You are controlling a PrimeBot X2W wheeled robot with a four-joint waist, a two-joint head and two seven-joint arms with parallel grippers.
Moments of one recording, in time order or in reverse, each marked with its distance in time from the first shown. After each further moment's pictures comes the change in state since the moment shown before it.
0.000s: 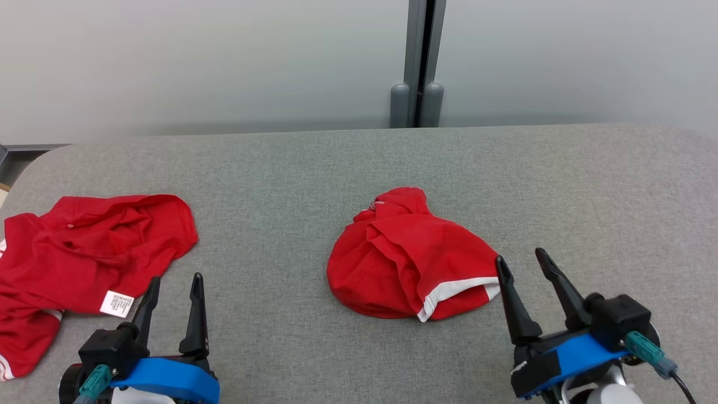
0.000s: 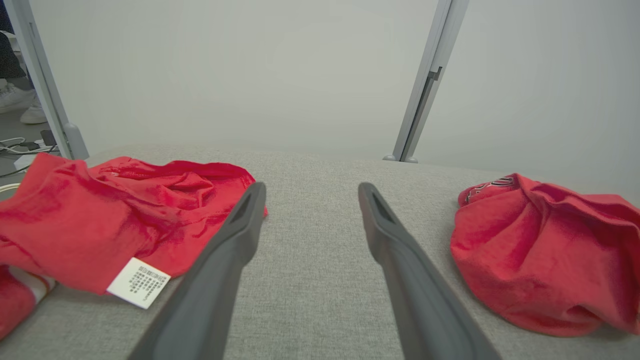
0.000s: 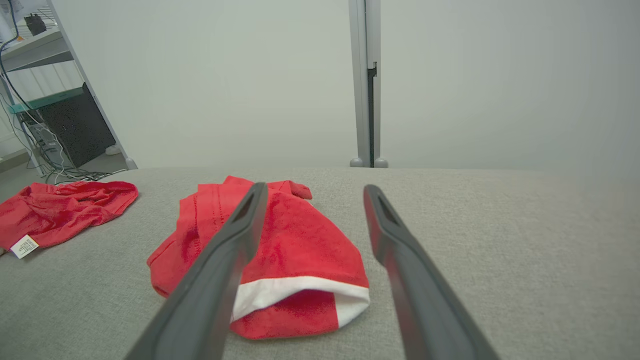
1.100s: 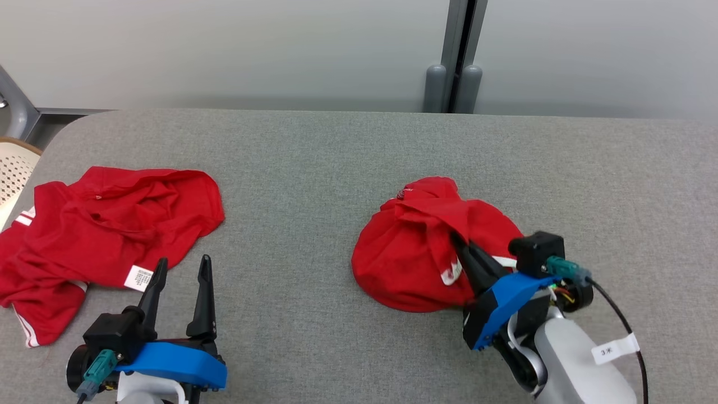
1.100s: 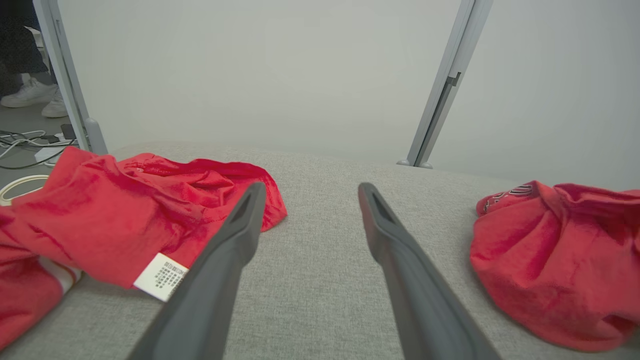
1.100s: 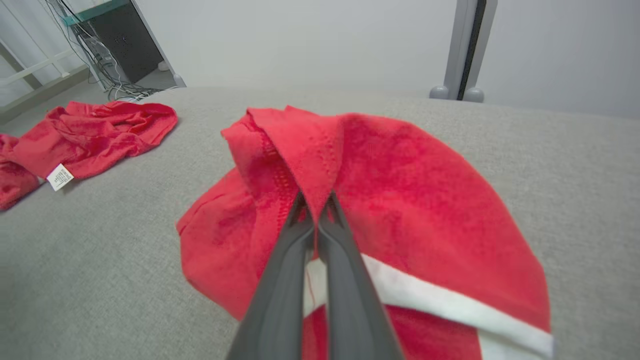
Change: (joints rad) left arm -0.045 -0.022 -0.002 -0.003 0.007 -0.016 0.000; right arm -0.326 0.000 0.181 0.412 0.103 0.000 0.110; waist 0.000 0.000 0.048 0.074
